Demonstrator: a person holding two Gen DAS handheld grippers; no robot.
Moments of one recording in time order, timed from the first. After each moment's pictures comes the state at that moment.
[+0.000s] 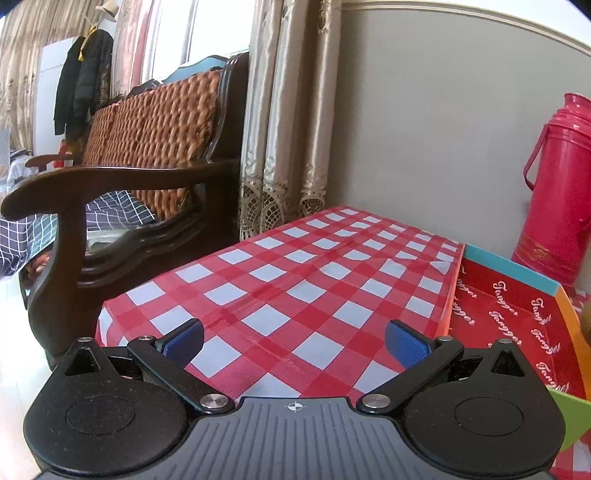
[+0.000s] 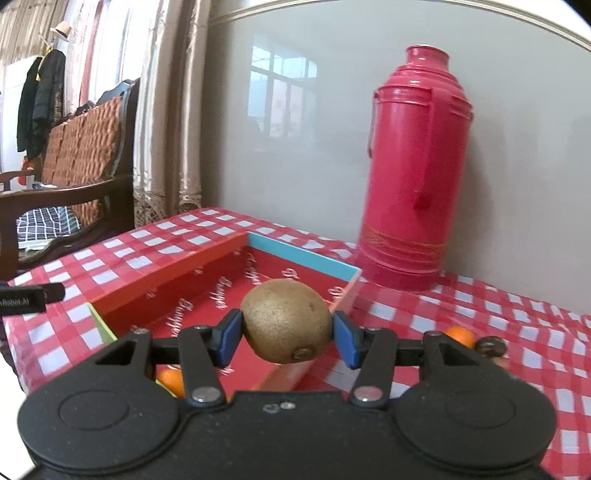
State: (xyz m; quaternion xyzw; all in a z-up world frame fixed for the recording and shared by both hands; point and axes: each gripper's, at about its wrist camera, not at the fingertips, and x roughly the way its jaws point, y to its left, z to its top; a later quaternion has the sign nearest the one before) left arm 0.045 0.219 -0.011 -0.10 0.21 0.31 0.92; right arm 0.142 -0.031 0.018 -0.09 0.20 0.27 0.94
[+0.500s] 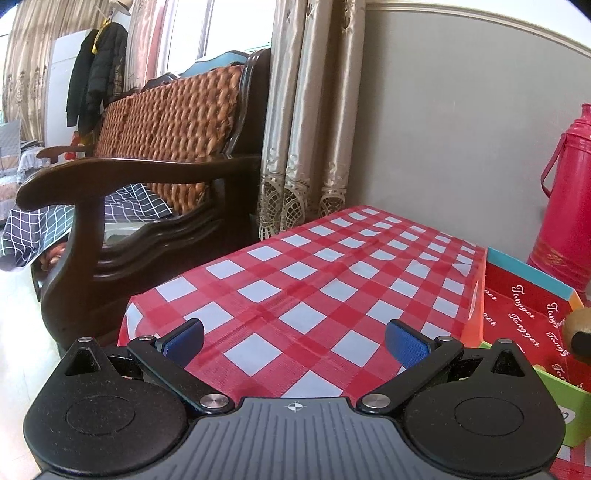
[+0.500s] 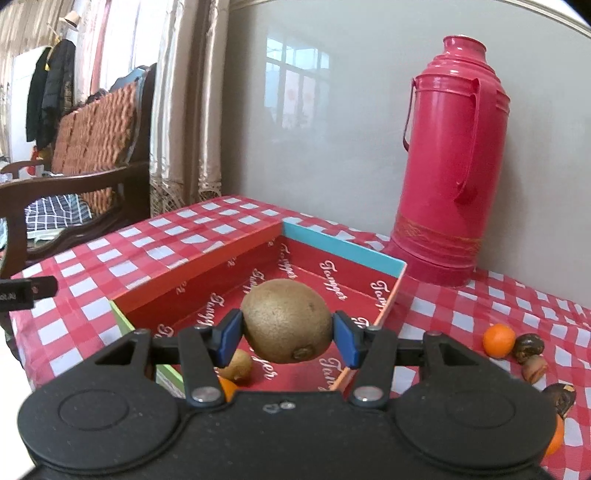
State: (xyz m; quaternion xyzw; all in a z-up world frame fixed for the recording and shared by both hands) left arm 0.029 0.242 -0.011 -0.11 0.21 0.32 0.92; right arm 0.144 0.001 0.005 -0.10 0.22 0.27 0.93
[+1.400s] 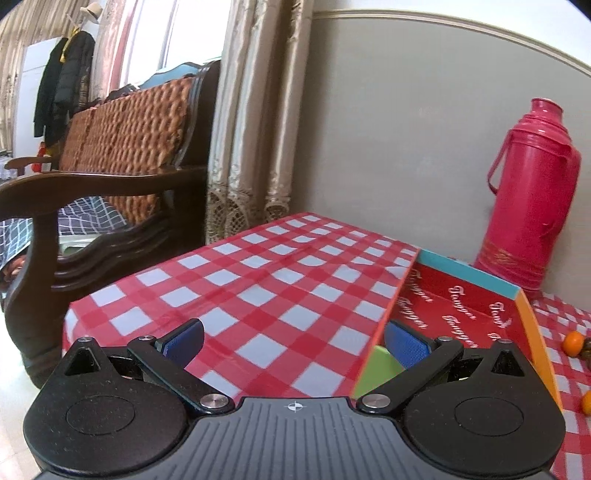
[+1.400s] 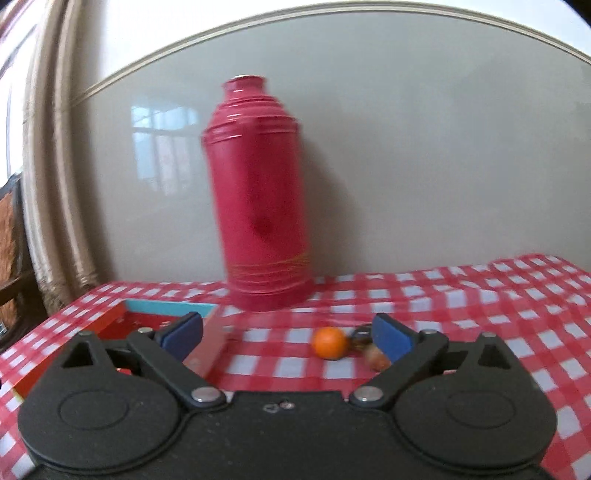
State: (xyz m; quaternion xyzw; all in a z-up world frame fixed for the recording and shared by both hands) left arm 0.053 0.185 -0.002 -0.11 0.19 0.26 0.94; right arm 0.152 -0.149 0.025 0.06 0.15 0.09 0.98
